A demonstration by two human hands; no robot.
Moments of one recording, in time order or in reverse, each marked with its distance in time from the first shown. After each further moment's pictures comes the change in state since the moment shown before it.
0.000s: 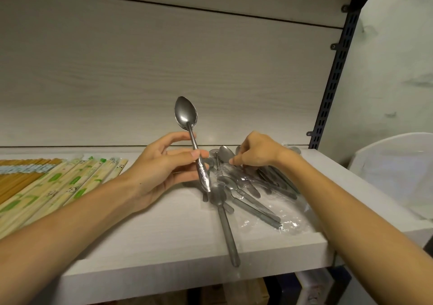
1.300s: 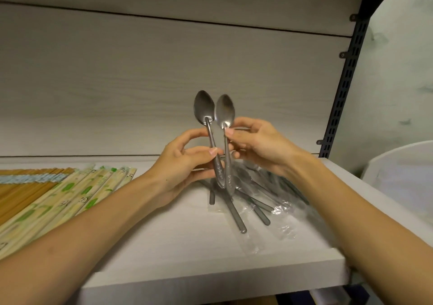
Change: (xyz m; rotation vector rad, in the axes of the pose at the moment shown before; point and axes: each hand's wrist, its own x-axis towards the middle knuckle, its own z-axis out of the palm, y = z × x) left_hand 0.019 0.006 0.011 0.063 -0.034 0.075; right_hand -0.021 -0.038 -0.009 1.139 -0.136 -0.322
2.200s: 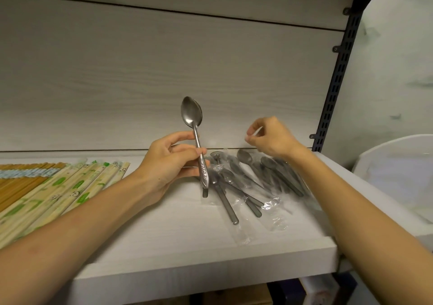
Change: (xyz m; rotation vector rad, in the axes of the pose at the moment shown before) left_hand -0.002 -0.008 -0.005 0.049 0.175 0.008; right_hand 0.010 0.013 -0.052 -1.029 0.343 0.055
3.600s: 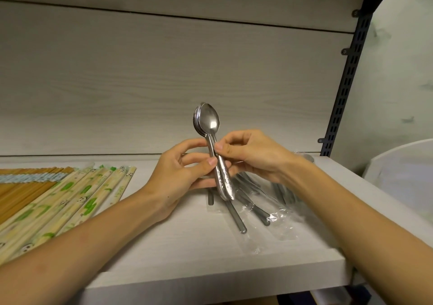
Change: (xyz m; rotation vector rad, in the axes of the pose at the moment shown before) left_hand -0.012 -0.005 0.005 -0.045 -0.088 0.051; right_hand -0.038 -0.054 0.019 0.879 -0.467 0.016
